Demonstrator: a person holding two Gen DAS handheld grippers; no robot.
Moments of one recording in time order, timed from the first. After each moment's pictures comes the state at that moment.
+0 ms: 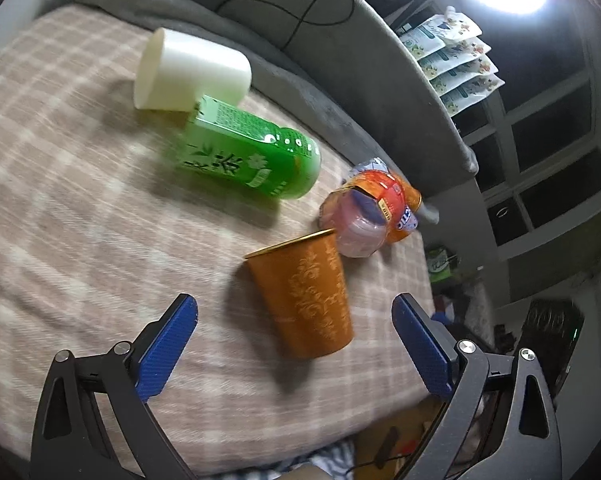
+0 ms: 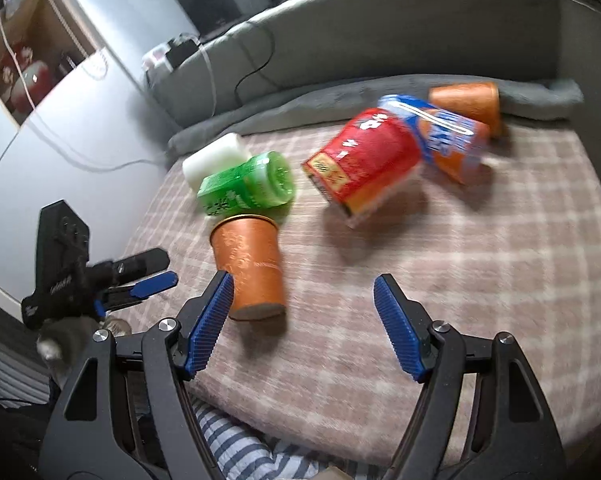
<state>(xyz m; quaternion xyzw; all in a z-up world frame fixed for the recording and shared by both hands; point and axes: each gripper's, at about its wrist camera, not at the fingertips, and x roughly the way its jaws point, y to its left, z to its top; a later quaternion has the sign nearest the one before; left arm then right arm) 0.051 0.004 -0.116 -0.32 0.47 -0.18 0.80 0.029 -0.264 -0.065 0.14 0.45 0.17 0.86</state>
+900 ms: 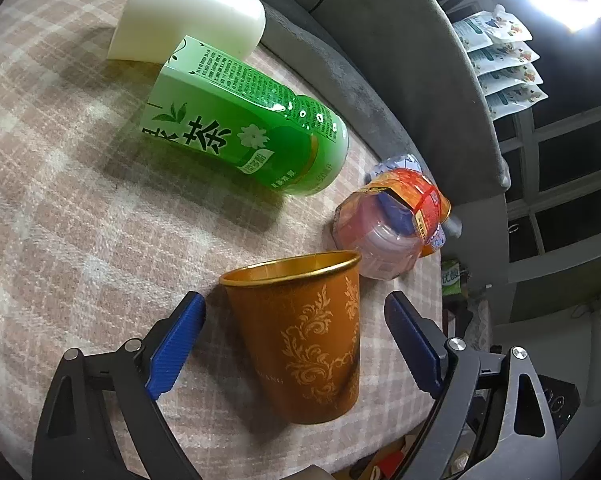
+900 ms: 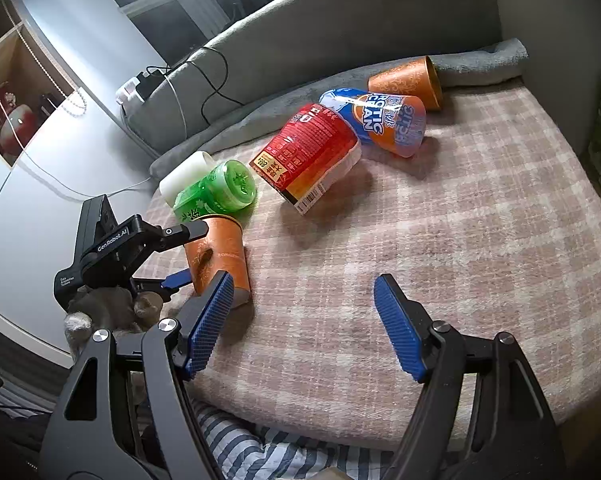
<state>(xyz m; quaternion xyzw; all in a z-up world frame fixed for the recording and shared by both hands) 0.088 -0.020 -0.152 -0.35 0.51 -0.15 0.77 0.012 -0.303 -0.078 0.18 0.44 0.14 0.87</state>
